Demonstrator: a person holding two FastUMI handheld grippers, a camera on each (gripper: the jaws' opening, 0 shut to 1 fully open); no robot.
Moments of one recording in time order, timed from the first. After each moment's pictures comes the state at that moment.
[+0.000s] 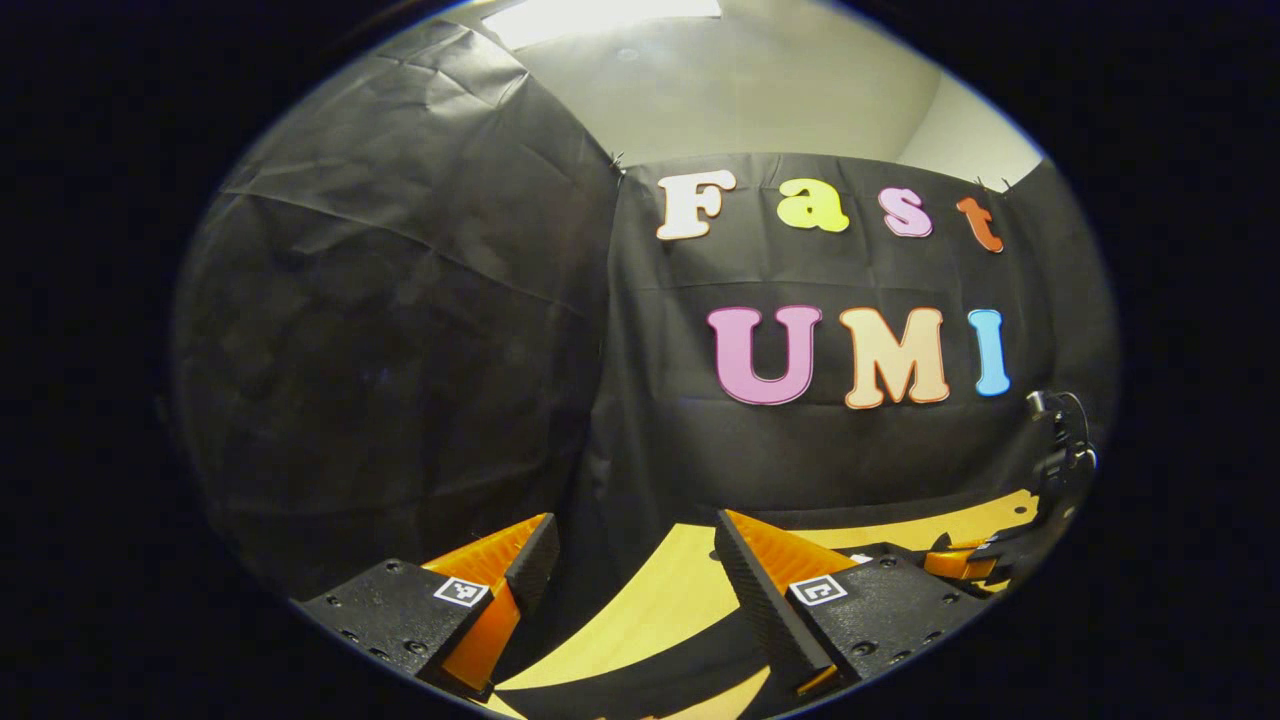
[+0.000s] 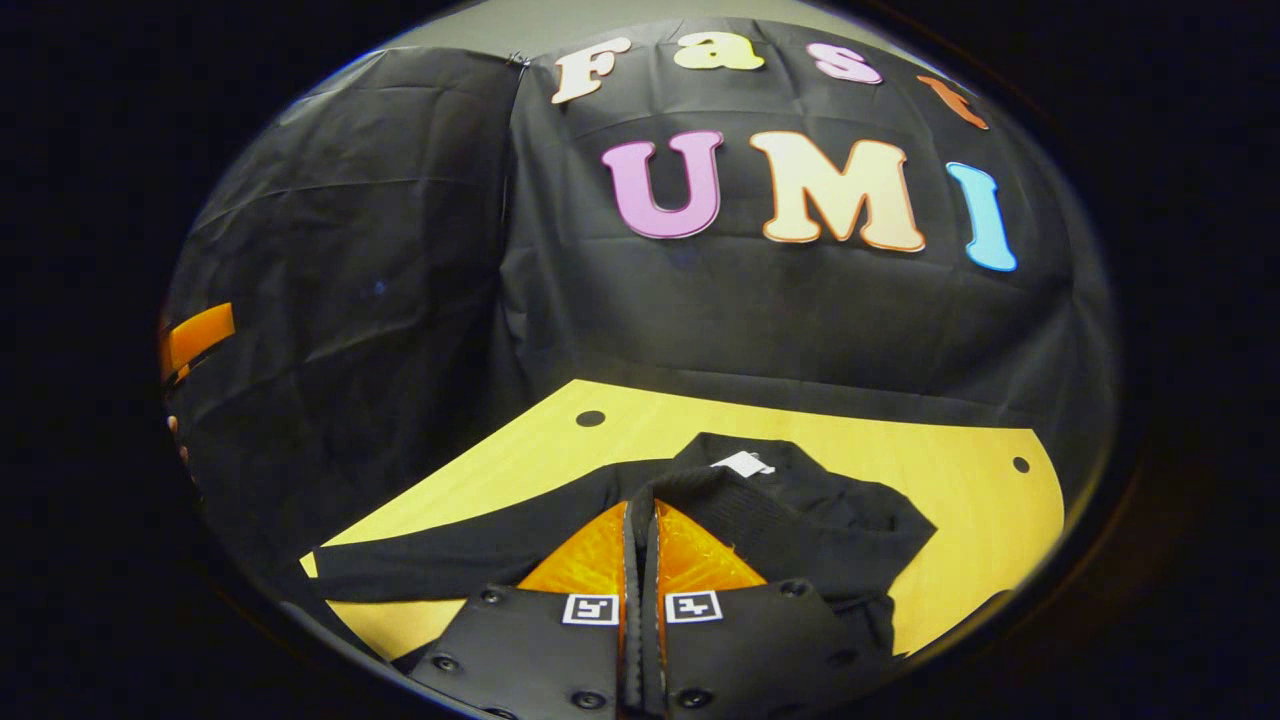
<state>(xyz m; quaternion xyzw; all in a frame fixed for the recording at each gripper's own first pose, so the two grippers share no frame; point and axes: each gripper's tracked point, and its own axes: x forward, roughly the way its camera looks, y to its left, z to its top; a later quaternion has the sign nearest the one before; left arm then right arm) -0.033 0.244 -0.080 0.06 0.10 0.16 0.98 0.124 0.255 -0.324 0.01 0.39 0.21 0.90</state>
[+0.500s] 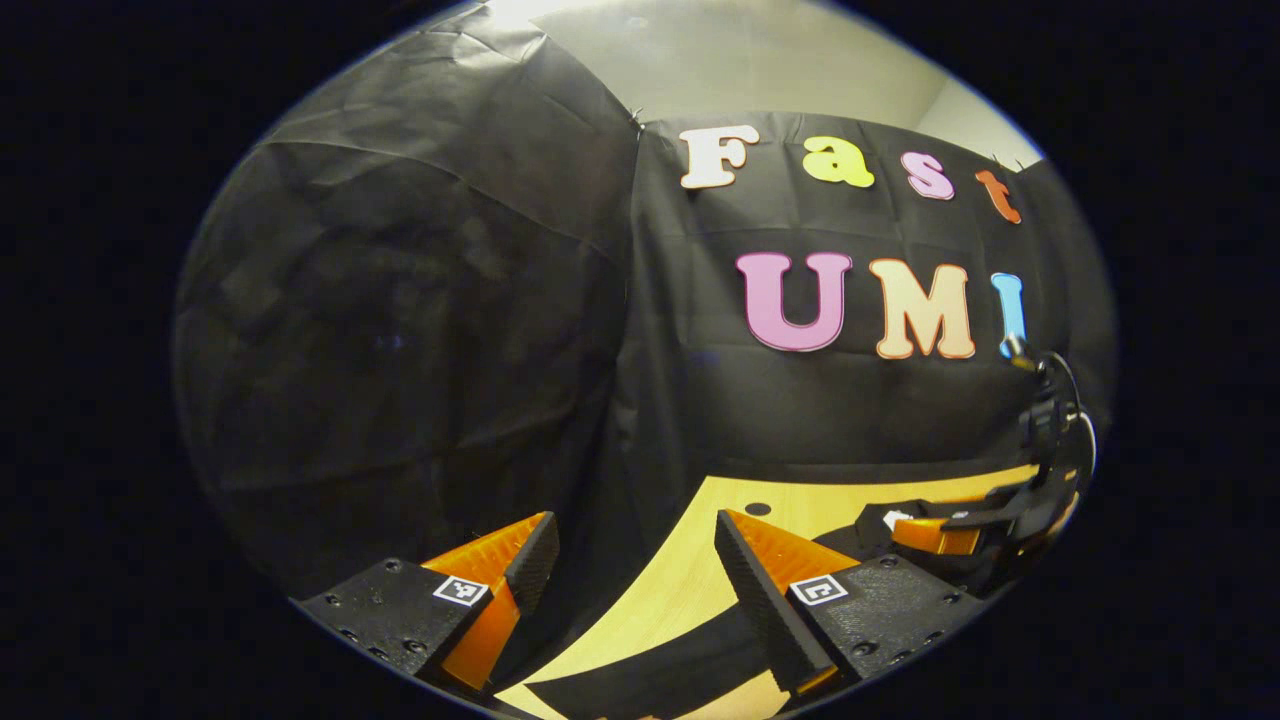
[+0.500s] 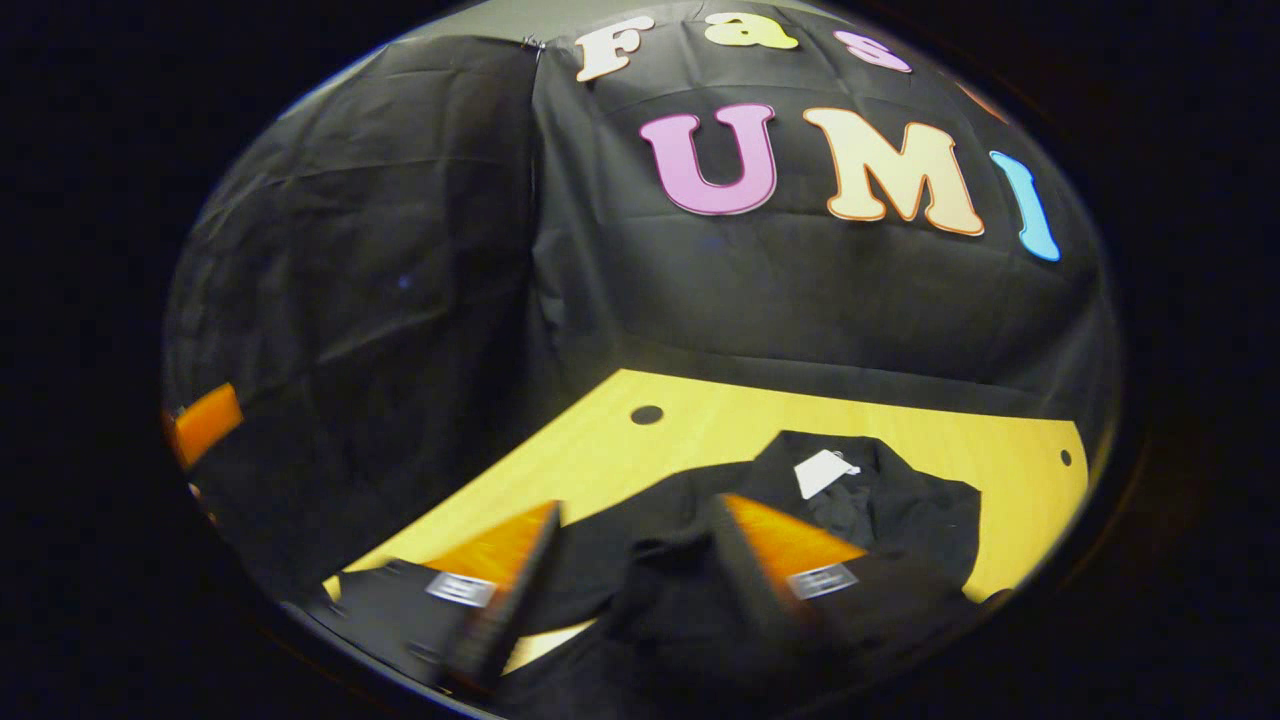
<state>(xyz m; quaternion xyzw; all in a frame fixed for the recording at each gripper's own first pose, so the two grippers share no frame) -0.062 0.287 -0.143 0.07 0.18 0.18 0.97 0.139 0.335 -0.325 0.04 0.39 0.25 0.89</state>
